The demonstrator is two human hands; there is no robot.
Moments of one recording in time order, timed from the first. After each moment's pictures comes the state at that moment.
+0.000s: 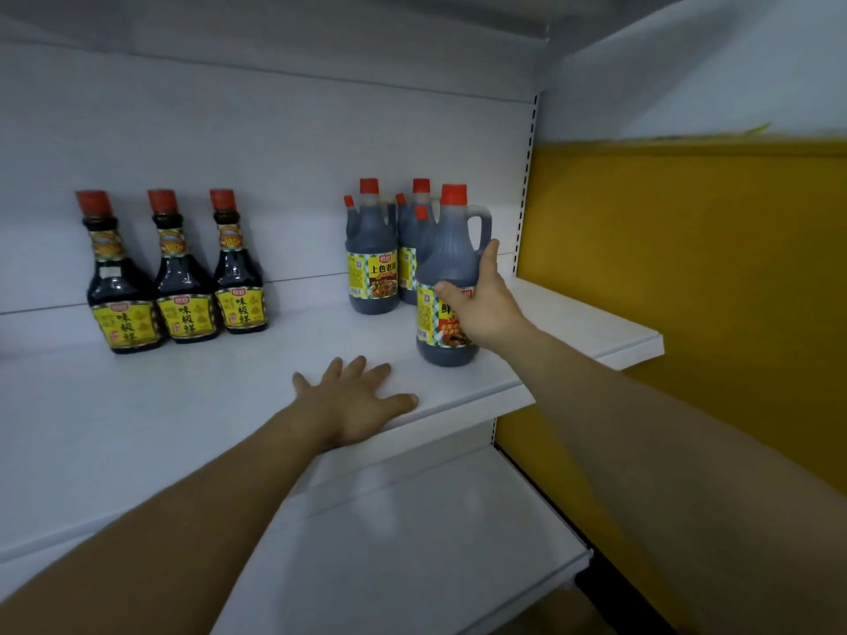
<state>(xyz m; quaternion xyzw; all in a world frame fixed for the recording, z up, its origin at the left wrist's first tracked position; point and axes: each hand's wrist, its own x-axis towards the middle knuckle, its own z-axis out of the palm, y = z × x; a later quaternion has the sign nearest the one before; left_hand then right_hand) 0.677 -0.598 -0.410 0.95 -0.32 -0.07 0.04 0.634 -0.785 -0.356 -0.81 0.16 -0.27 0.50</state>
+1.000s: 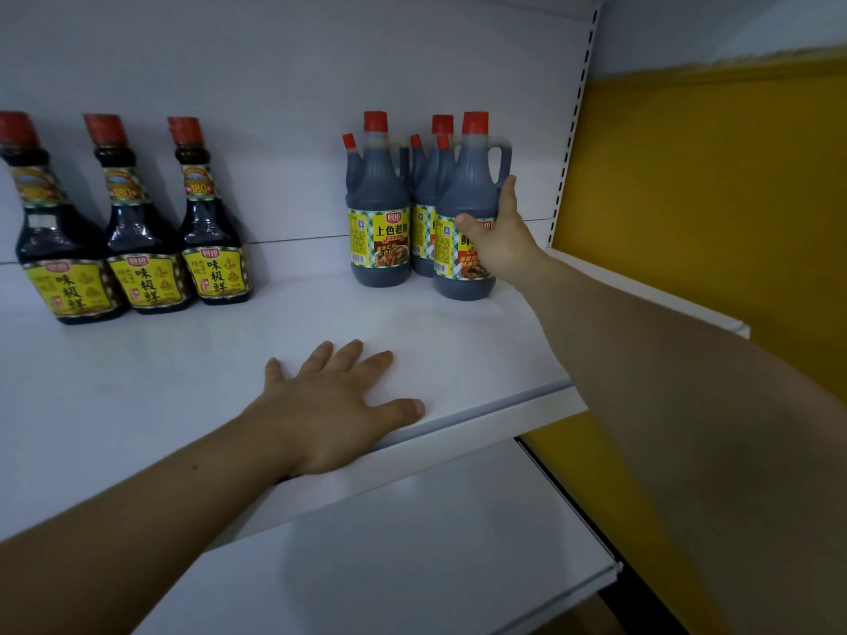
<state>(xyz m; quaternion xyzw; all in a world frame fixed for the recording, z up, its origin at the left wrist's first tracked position) 0.684 -0.602 -0.421 0.95 -0.32 -0.08 0.03 0.747 -0.866 -0.372 -0.82 0.15 -0.28 0.48</state>
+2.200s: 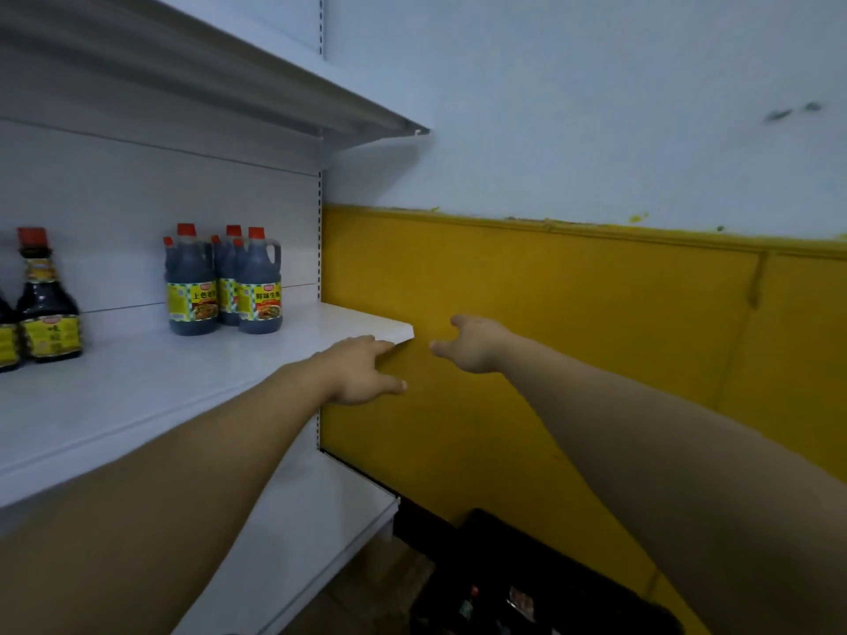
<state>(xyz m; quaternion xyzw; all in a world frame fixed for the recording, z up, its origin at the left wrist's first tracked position) 0.456 -0.612 -0.337 0.79 -0.60 -0.06 0.14 0.309 -0.722 -0.305 -0.88 0.46 -0.08 0.09</state>
